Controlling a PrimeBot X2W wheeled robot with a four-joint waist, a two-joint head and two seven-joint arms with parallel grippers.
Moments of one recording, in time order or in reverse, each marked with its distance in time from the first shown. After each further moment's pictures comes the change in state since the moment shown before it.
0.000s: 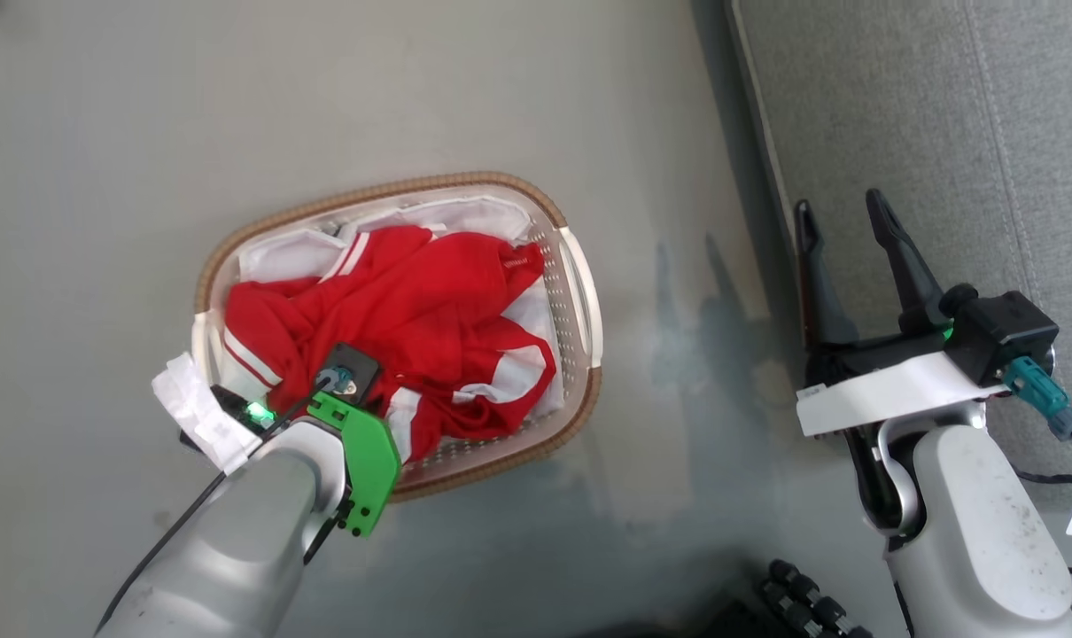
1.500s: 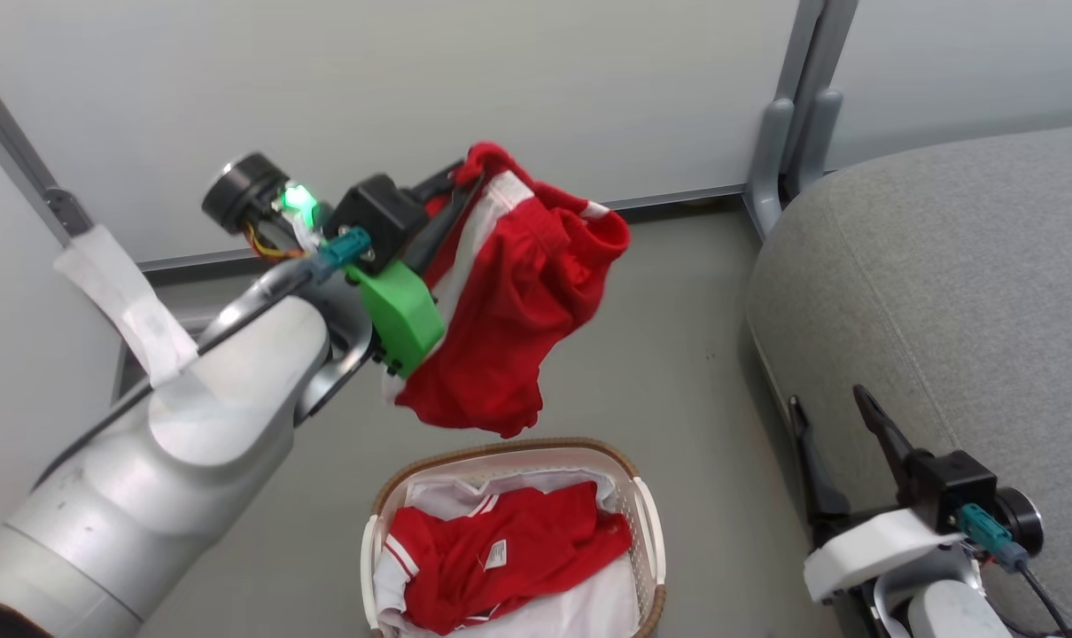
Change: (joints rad) left arm -0.204 0.180 -0.062 -0.569 0.008 0.016 -0.161; right arm 0.264 0.000 -0.020 0.089 -0.111 0.000 0.000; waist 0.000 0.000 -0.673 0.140
